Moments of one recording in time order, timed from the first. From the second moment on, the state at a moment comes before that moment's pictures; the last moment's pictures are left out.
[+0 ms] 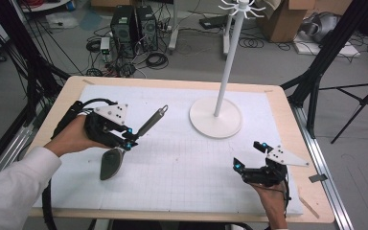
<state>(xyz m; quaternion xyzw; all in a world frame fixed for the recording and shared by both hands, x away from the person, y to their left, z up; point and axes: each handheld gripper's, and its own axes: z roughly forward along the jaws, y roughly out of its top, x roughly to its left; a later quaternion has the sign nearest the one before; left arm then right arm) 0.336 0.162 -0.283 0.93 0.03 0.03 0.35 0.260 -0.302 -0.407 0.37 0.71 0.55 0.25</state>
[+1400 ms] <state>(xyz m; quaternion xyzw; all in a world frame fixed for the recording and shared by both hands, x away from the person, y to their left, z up) 0.341 0.120 -0.263 0.90 0.10 0.08 0.42 0.270 -0.287 -0.362 0.35 0.69 0.59 0.25</state>
